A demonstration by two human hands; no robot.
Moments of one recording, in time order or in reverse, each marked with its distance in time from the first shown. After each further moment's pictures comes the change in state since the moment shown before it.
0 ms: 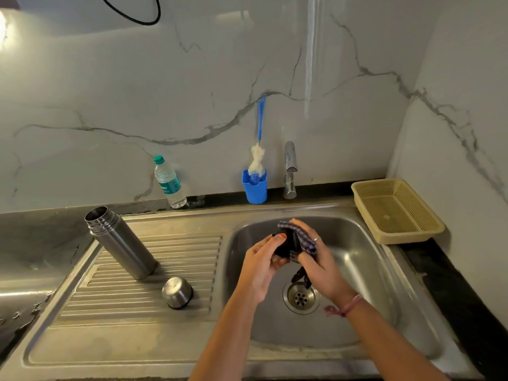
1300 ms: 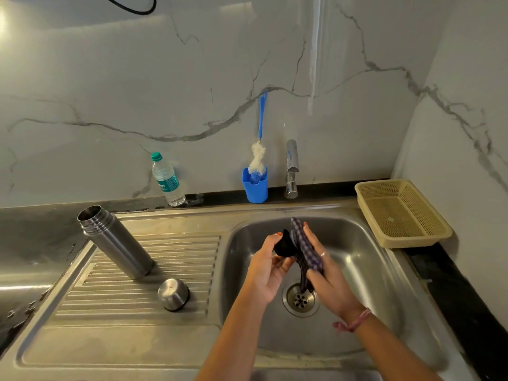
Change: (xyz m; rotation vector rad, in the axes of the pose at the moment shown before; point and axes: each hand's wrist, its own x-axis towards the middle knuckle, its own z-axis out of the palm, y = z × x) left_hand 0.019 -0.011 0.011 -0.265 0.132 -0.180; right_hand -0.009 0.022 -0.015 -0.092 -0.057 0.013
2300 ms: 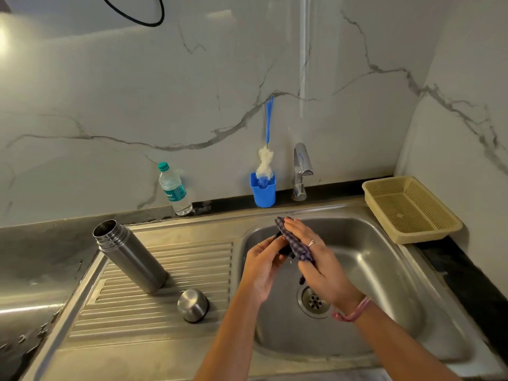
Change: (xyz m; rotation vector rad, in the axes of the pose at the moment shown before) left_hand 0.000 0.042 -0.040 0.258 -0.242 0.183; right_hand 0.029 -0.051 0.046 -0.268 0.066 -0.049
